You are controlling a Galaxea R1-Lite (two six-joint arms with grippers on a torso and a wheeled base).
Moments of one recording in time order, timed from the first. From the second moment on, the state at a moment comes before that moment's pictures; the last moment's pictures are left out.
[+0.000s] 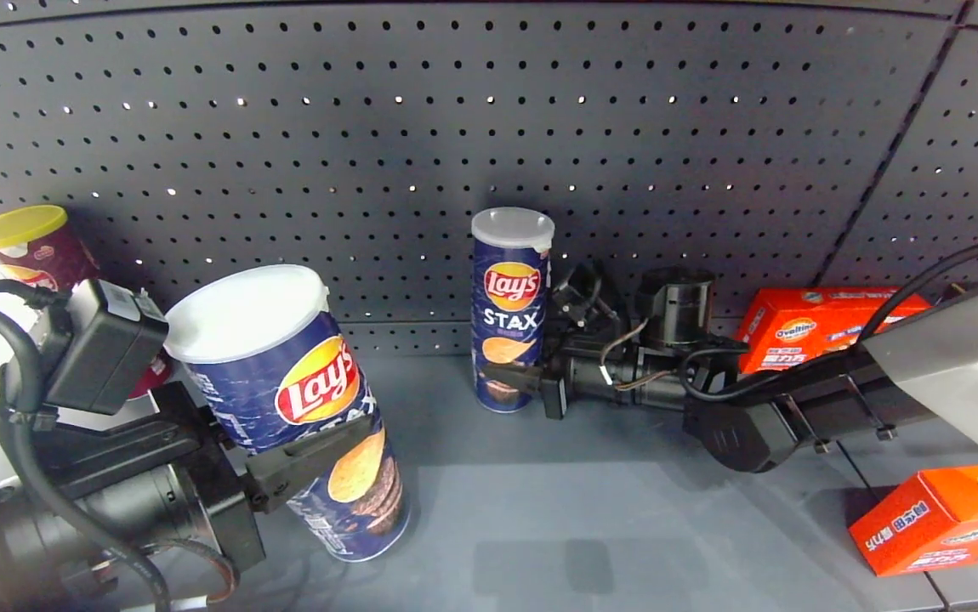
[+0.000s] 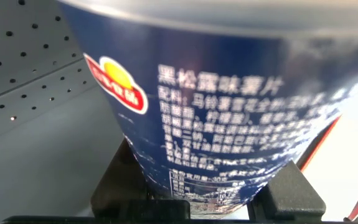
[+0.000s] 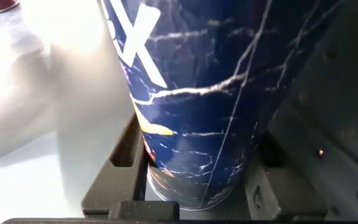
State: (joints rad) left arm -0.51 1.24 -0.44 -0.70 -0.24 0.02; right arm 0.59 2.12 -1.22 -0.77 0.57 -0.20
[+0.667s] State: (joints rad) left arm -0.49 1.23 -0.44 -0.69 -0.27 0.02; right arm 0.62 1.86 -0.87 -0.90 0.57 -0.21
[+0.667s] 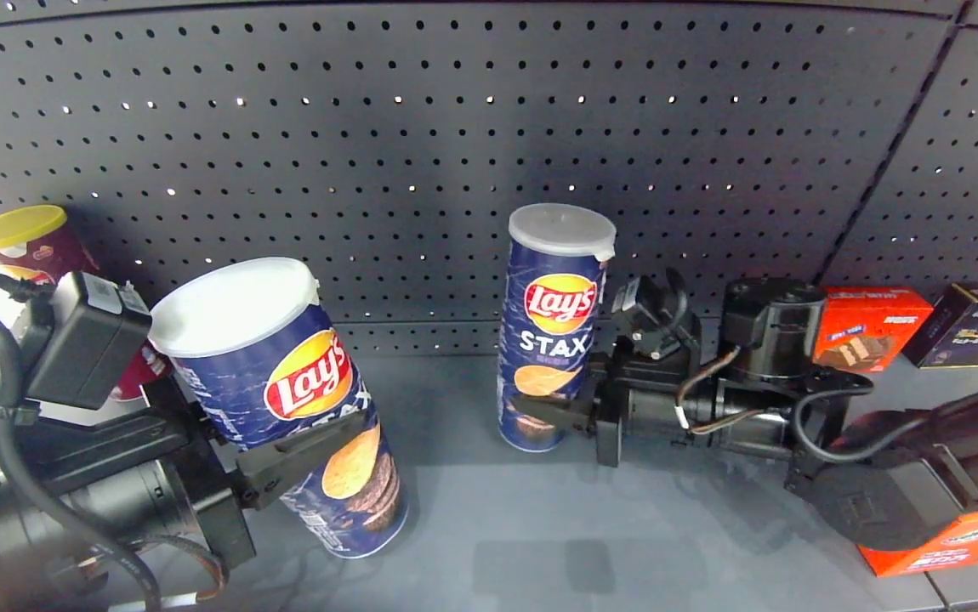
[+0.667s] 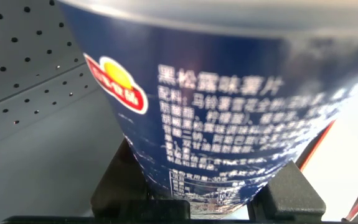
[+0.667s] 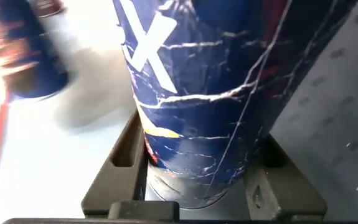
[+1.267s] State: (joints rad) left arm -0.49 1.23 -0.45 -0.69 -0.27 0.02; right arm 0.74 1.74 -0.60 -1.06 0.56 -0.21
